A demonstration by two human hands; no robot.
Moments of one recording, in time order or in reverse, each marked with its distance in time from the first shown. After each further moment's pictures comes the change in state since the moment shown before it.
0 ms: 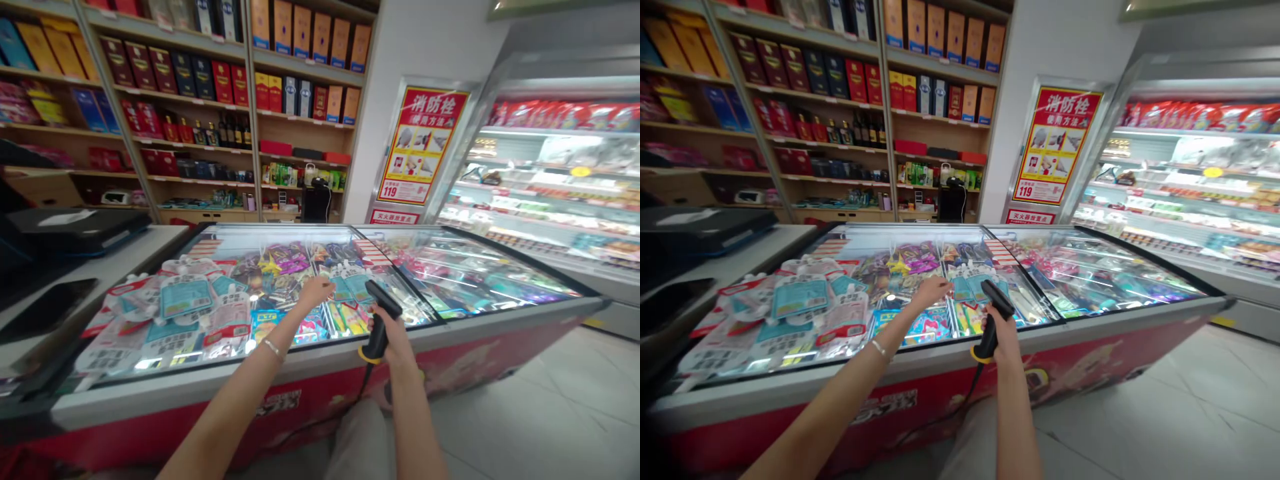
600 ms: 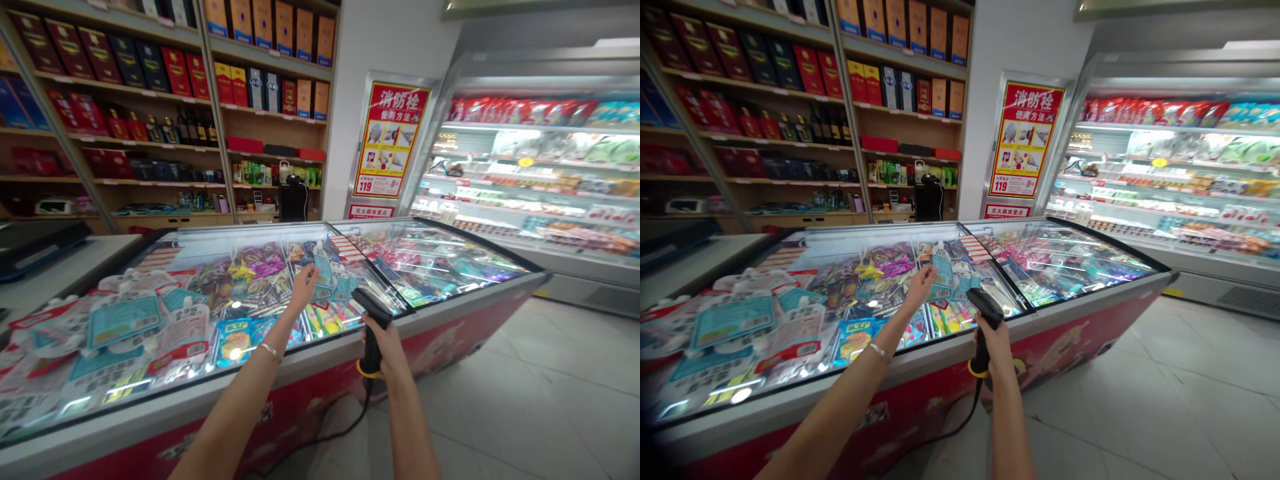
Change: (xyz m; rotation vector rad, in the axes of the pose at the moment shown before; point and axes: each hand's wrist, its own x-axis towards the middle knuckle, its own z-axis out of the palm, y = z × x) left_hand 0.042 0.023 0.059 -0.502 0.426 0.328; right_hand -0.005 -0.018 -0.053 -0.237 0.063 -0.059
